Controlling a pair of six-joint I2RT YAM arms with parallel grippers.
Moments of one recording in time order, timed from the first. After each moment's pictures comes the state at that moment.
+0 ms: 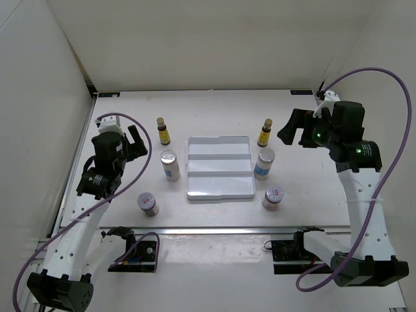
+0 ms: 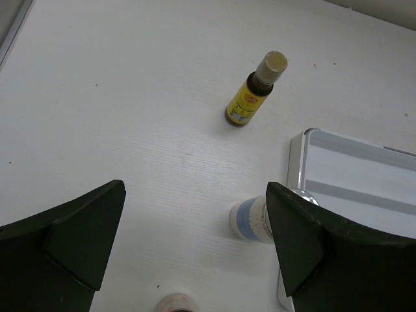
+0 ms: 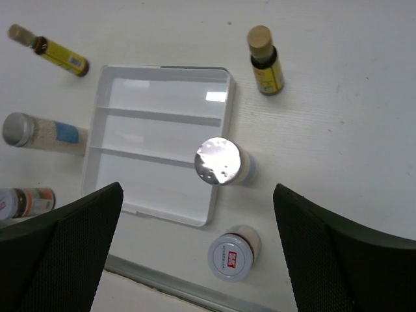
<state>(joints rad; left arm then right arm) -0.22 0.84 0.91 -0.48 -0.31 -0.32 0.05 1.06 1.37 -0.88 -0.35 0.17</state>
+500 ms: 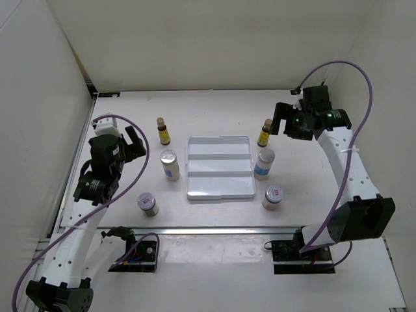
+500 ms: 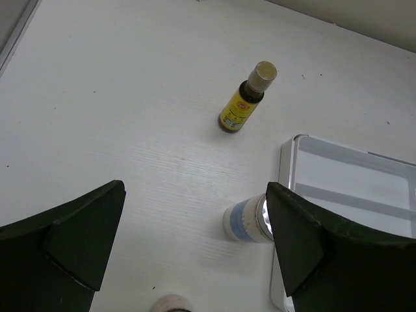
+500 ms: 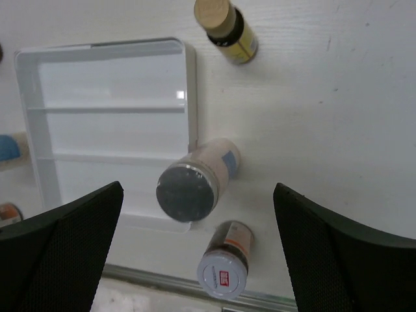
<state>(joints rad) -0.22 0.79 0.91 -0.49 -0.30 -0.33 0.12 1.37 1.44 -0.93 -0.21 0.23</state>
